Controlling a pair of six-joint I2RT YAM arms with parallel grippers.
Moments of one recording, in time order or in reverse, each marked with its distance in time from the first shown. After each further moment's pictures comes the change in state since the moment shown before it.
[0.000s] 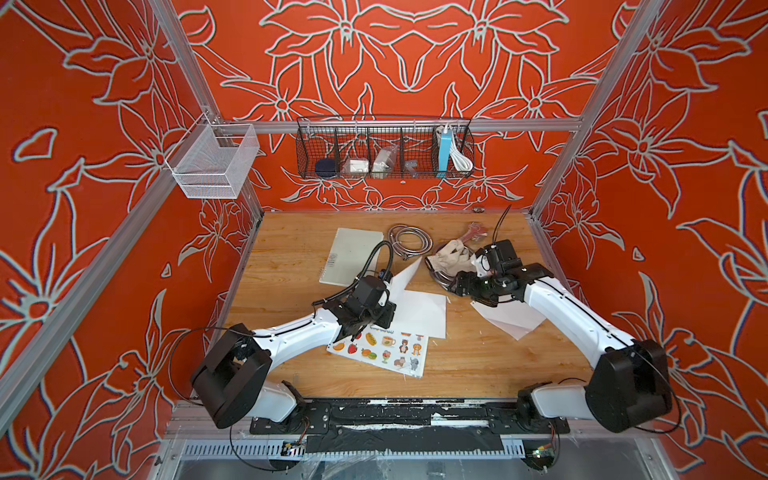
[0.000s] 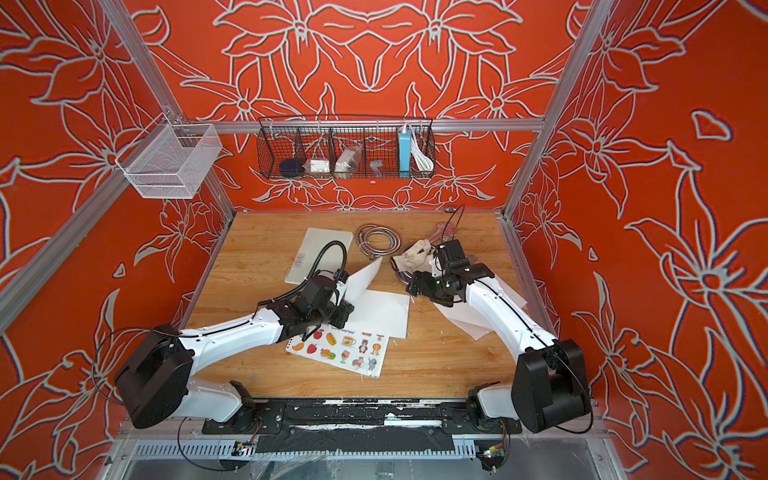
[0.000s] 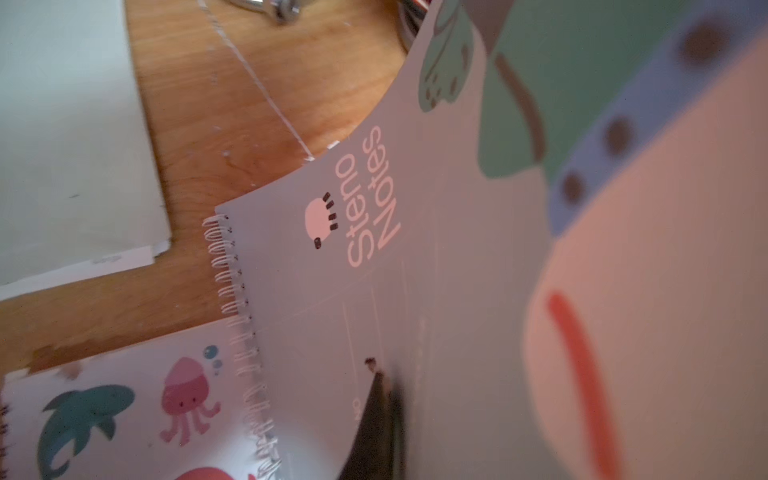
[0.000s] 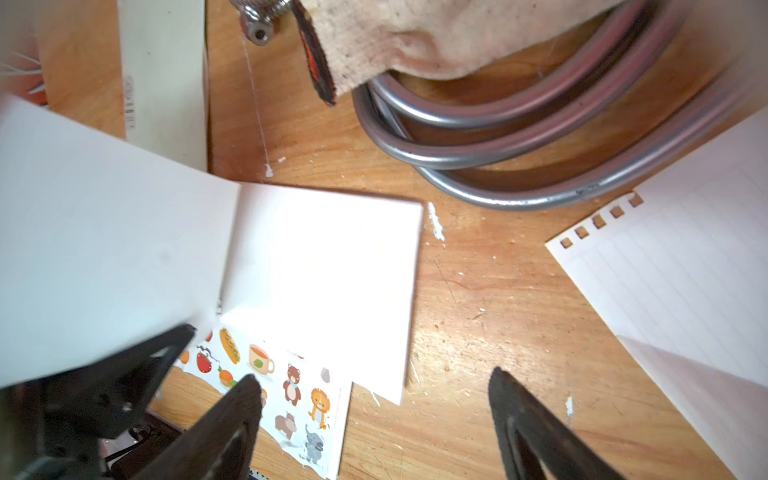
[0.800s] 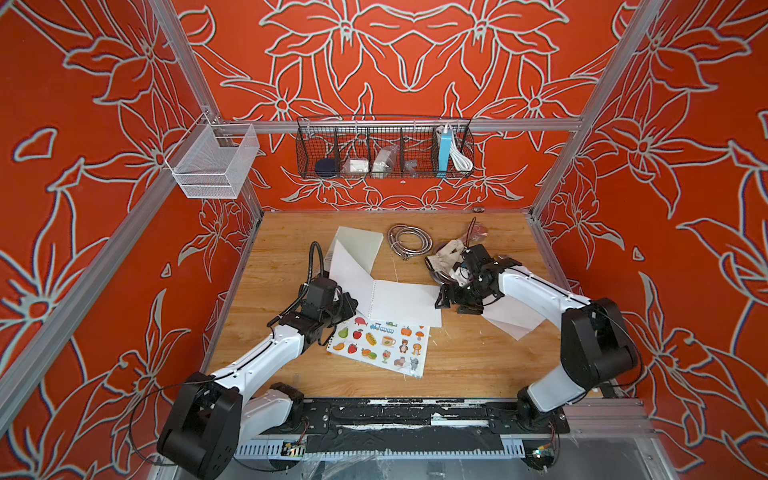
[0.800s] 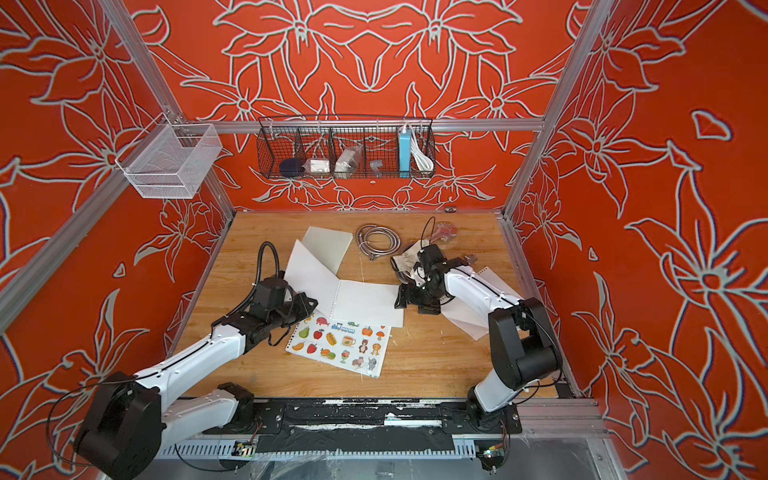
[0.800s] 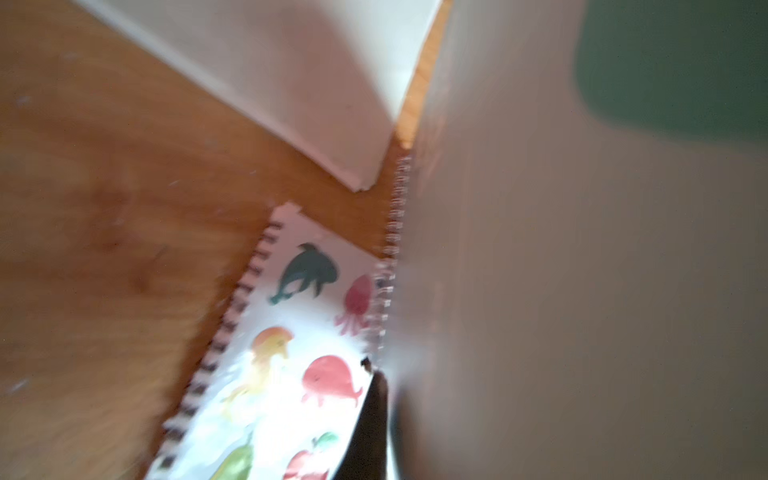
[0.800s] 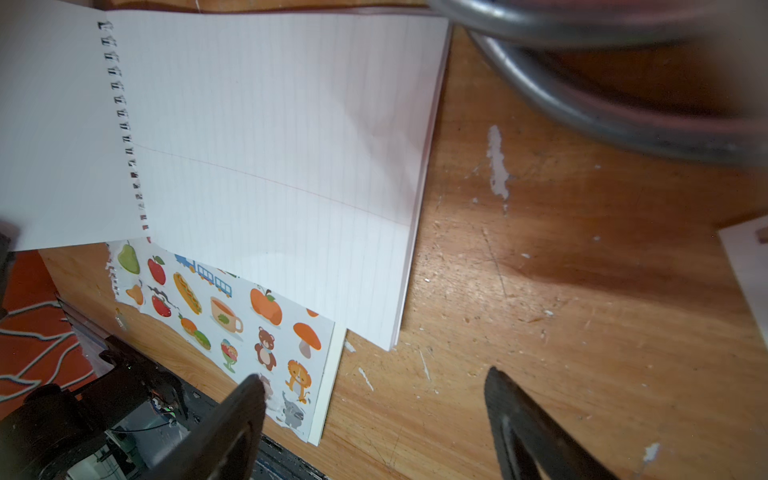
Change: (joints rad) left arm 0.300 -0.277 -0.214 -0.101 0.069 -0.449; right arm 0.071 0.244 0.065 -0.048 -0.102 -0.099
